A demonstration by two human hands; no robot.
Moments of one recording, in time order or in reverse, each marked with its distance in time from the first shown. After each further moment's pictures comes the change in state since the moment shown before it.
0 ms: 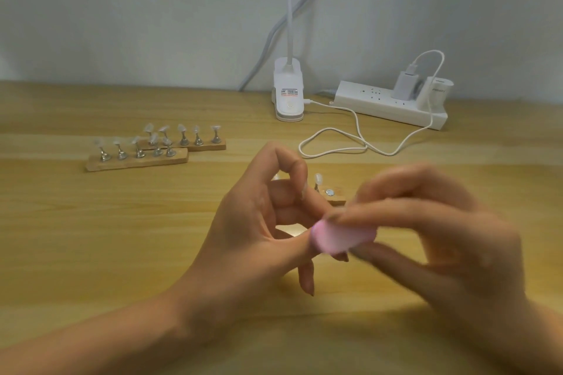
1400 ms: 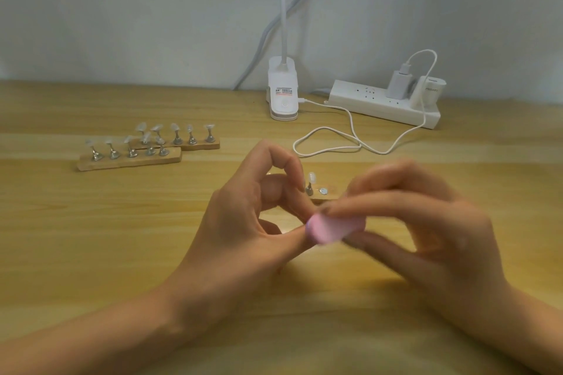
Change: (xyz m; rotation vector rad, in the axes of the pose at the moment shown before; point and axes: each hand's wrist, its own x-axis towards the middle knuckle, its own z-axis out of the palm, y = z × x) left_hand 0.003 -0.001 -0.001 0.284 0.069 -0.006; right_hand -0.002 0.009 -0.001 0.018 -0.030 0.044
